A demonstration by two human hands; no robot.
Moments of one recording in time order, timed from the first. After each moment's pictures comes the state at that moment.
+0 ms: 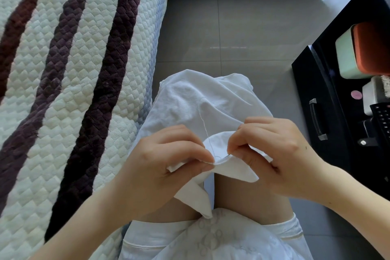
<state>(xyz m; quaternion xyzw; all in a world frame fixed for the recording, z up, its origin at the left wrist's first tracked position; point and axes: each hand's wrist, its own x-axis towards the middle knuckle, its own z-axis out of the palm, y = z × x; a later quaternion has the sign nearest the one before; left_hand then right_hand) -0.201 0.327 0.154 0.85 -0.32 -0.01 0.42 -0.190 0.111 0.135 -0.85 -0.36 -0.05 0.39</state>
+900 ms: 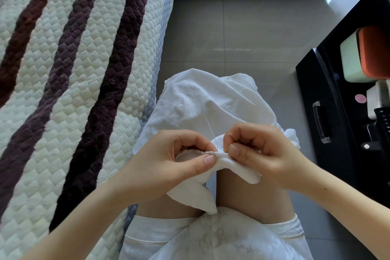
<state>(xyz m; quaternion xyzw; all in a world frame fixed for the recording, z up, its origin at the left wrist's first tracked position) -0.204 0.326 0.158 0.72 -0.08 -0.29 0.62 -0.198 0.121 0.122 -0.70 -0.21 0.20 0.65</state>
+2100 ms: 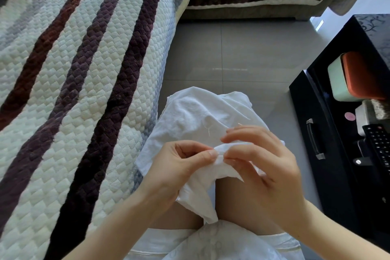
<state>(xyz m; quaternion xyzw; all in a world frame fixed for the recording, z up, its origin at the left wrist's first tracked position) -0.210 0.299 0.148 0.64 0.14 -0.22 0.72 -0.221 0.136 0.134 -0.80 -0.25 -0.22 0.50</state>
